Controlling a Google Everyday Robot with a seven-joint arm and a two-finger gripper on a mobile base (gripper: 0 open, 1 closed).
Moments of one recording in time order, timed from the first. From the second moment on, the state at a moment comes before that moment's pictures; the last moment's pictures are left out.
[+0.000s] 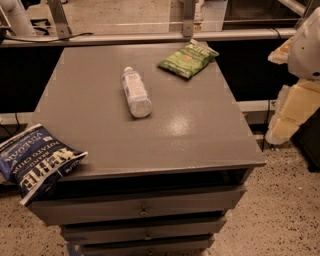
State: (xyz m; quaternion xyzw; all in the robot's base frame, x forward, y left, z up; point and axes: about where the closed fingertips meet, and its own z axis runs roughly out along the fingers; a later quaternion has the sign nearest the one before) arm 0.445 -0.212 0.978 -0.60 0.78 -0.03 0.18
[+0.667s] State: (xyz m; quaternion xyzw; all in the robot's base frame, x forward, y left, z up) arm 0.543 -0.155 0.960 -0.54 0.82 -0.01 0.21
